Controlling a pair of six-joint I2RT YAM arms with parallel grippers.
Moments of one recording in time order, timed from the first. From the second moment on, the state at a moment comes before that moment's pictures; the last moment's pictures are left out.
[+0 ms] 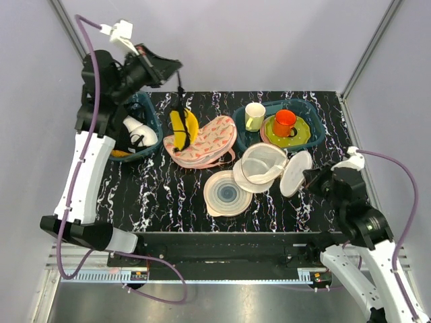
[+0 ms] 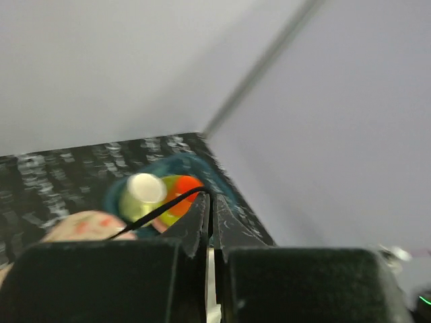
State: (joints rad) left arm -0.29 1.41 1.82 -0.28 0.49 -0.65; right arm 0.37 0.53 0.81 -0.77 0.23 0.71
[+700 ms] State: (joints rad) left arm 0.17 1.60 1.81 -0.46 0.28 -0.59; right arm 0.37 0.54 0.97 -0.83 0.40 0.58
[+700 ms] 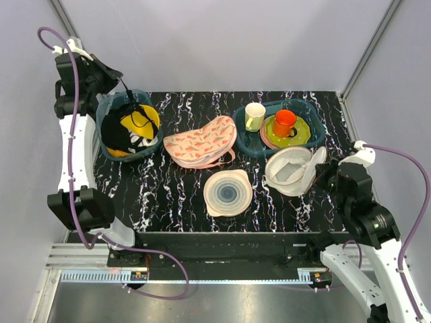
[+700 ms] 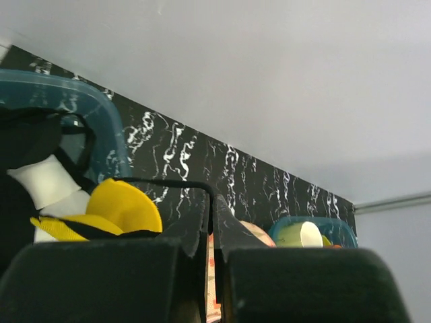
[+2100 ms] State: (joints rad) left arm -0.11 1.52 1.72 -0.43 -0.18 -0.49; right arm 0.37 0.59 0.86 -0.76 0.30 0.60
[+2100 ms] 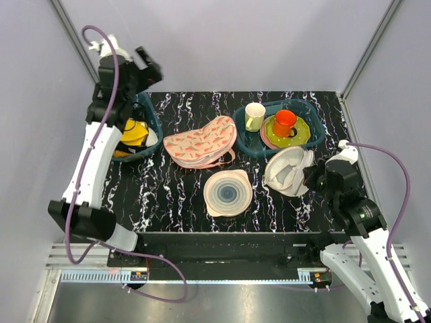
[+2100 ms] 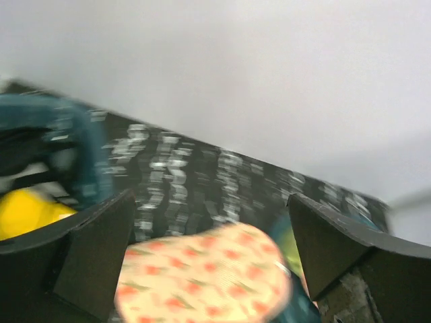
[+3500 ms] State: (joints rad) left arm -0.47 1.37 1.24 -0.43 0.28 -0.56; right arm 0.37 0.64 1.13 -0.81 0.69 0.35
